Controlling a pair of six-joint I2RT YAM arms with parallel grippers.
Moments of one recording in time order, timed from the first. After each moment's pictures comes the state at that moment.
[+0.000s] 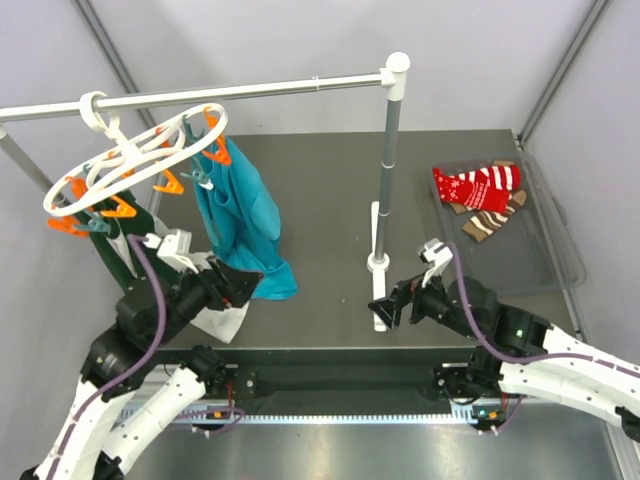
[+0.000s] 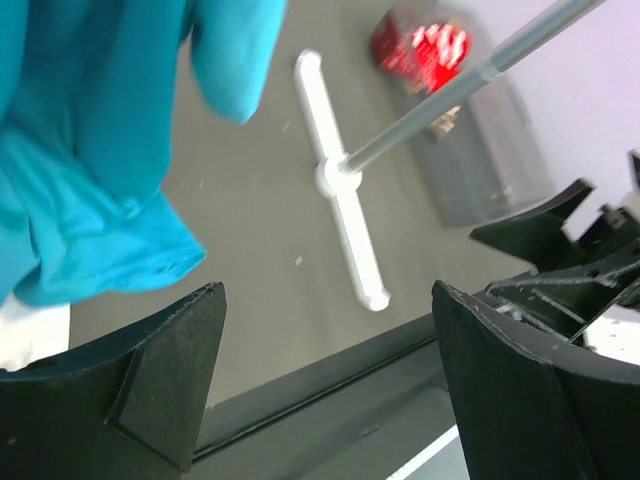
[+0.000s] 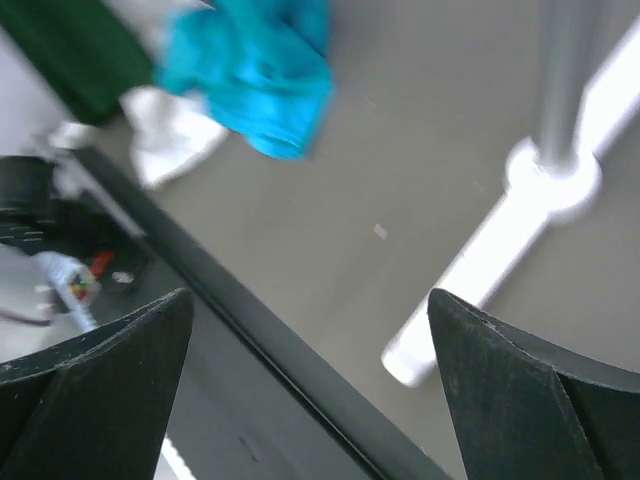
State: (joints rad) left arm -0.59 0.37 0.87 -0.77 -0.02 -0.66; right arm 1.10 0.54 0.55 -0.37 0.26 0.52
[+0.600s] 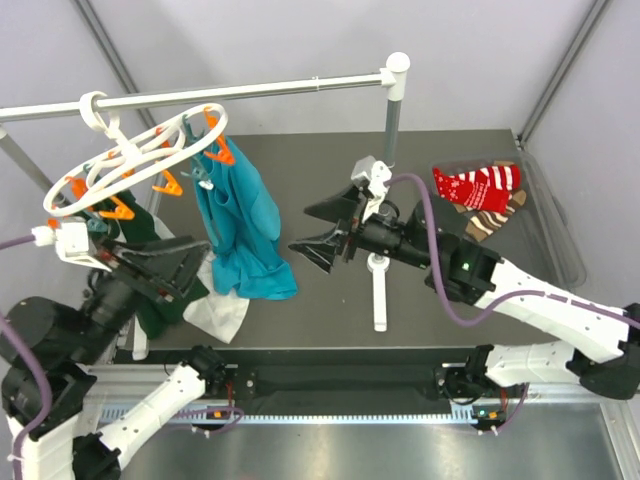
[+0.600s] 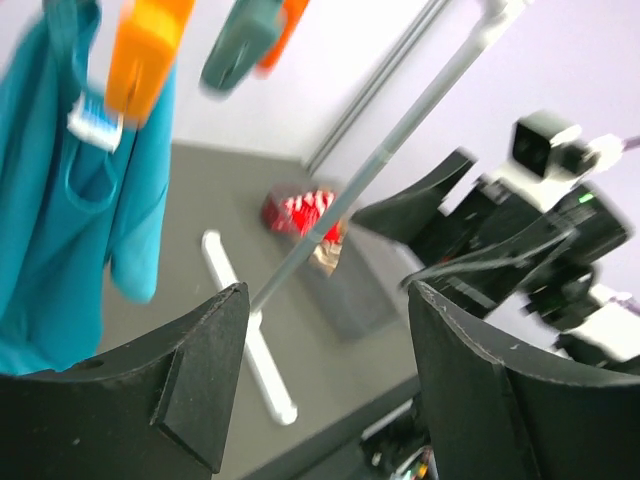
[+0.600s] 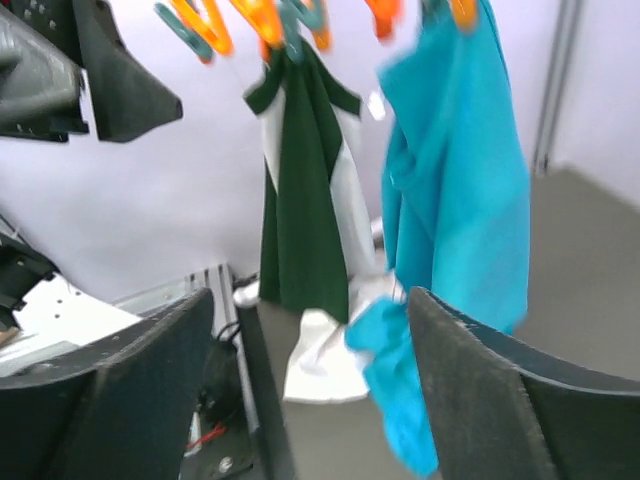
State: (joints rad) left arm -0.59 0.48 1.38 -0.76 -0.03 -0.62; right arm 1.10 1.13 1.21 0.06 -0.14 0.21
